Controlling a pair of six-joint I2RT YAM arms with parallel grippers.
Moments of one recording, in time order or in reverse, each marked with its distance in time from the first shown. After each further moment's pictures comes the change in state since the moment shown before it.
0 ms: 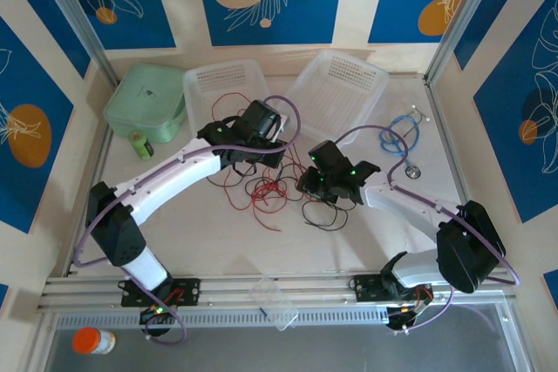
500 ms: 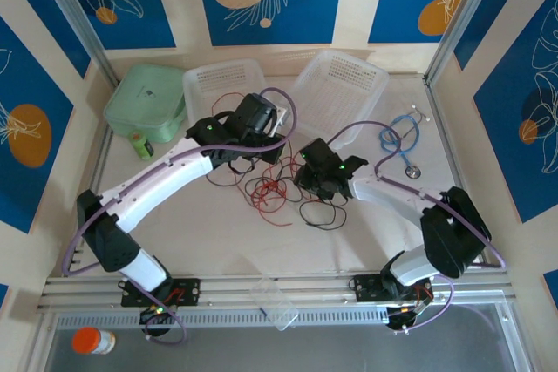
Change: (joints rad) left arm -0.021 -0.050 0.086 -0.064 -0.011 -0.004; right arm 0.009 0.124 0.050 0.003 0.118 0.048
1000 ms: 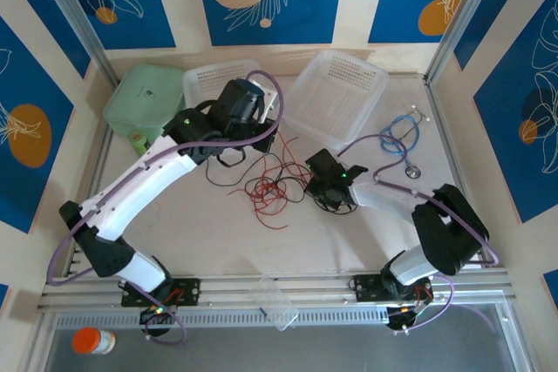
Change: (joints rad) left arm -0.003 -0.043 0.186 -0.116 -0.084 0.030; right arm -0.050 -0.021 -0.152 0.081 0.051 0.092
